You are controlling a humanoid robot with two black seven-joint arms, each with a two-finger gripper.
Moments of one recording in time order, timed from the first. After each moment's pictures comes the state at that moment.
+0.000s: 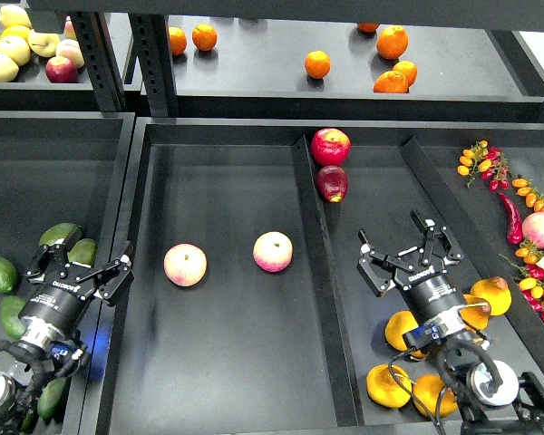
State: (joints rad) left arm 0.08 0.00 -1.51 -1.00 -0.36 -0.49 0.43; right arm 0.02 0.02 1.43 1.01 0.16 0.58 -0.28
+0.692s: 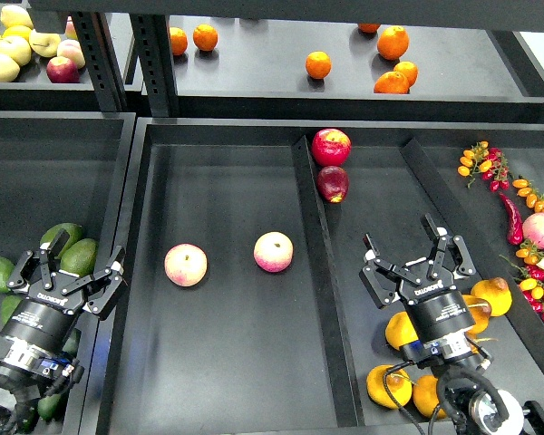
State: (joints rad) left arm 0.21 0.00 -1.52 -1.29 -0.34 -0.49 0.43; right arm -0.08 0.02 1.41 1.30 0.36 0.37 -0.24
